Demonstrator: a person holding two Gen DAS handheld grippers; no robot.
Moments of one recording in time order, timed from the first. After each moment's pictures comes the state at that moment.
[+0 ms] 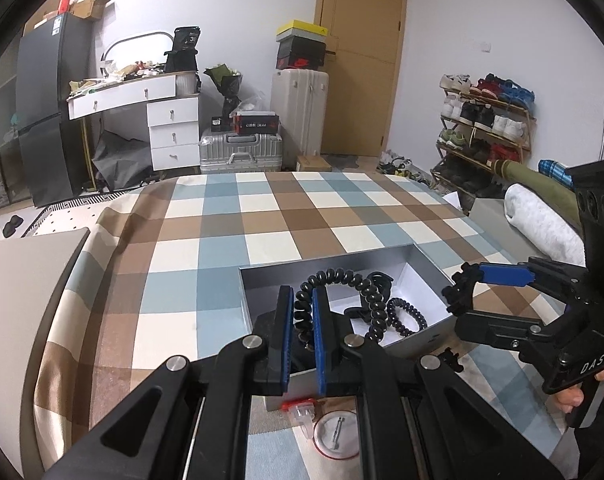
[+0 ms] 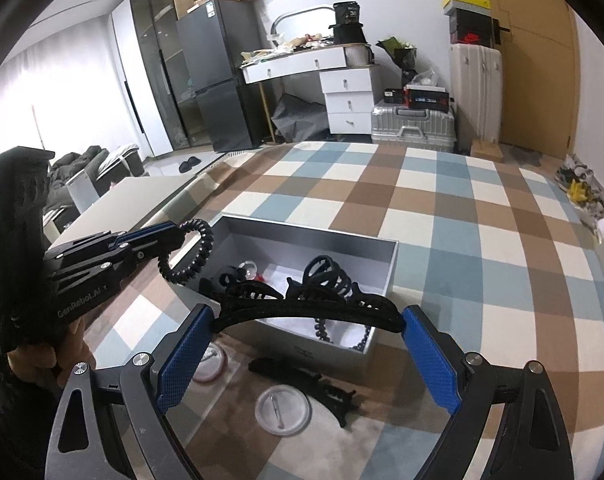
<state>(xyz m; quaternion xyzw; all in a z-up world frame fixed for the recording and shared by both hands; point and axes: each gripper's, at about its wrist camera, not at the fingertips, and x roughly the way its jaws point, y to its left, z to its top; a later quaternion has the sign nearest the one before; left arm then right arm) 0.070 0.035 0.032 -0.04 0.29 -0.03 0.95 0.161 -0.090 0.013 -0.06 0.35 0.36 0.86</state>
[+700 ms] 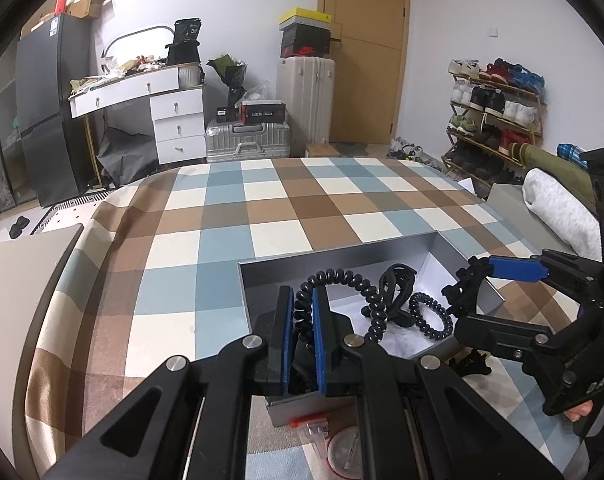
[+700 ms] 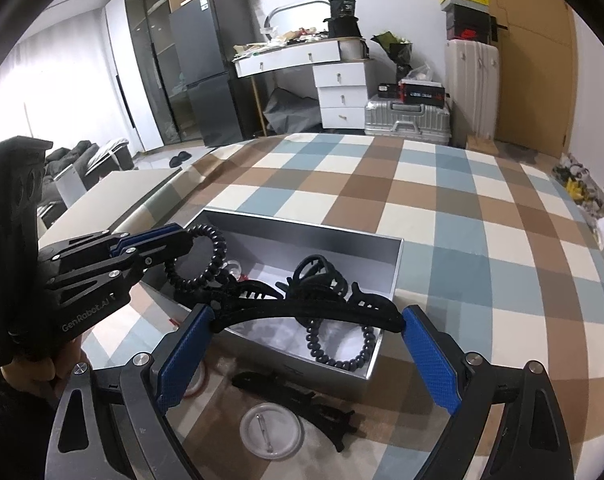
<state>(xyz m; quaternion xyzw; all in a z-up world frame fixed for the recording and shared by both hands) 0.088 0.029 0.020 -0.03 0.31 -0.01 0.95 0.171 -0.078 -0.001 -0.07 0.36 0.35 0.86</state>
